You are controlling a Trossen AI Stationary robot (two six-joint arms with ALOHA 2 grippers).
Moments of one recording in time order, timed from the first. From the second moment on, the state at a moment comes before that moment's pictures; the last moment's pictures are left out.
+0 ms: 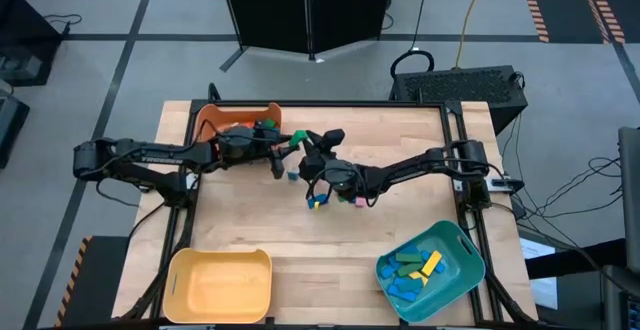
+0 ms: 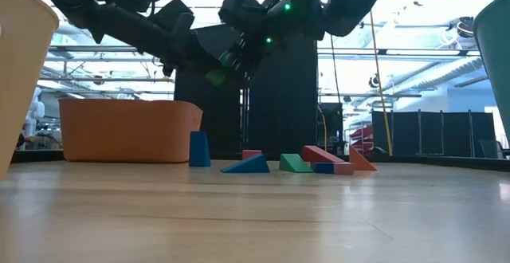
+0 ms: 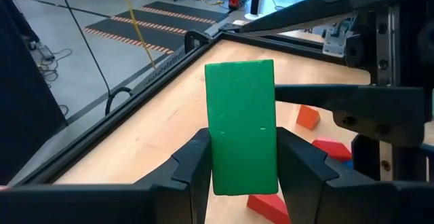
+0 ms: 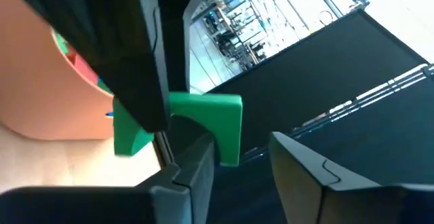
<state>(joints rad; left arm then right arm) 0.26 1.20 0.53 0.39 -0.11 -0.07 0.04 1.98 1.22 0.70 0.98 -0.88</state>
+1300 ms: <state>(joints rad) 0.41 0.90 0.53 -0.26 -0.32 -0.21 0.04 1.61 1.10 -0.57 0.23 0.25</state>
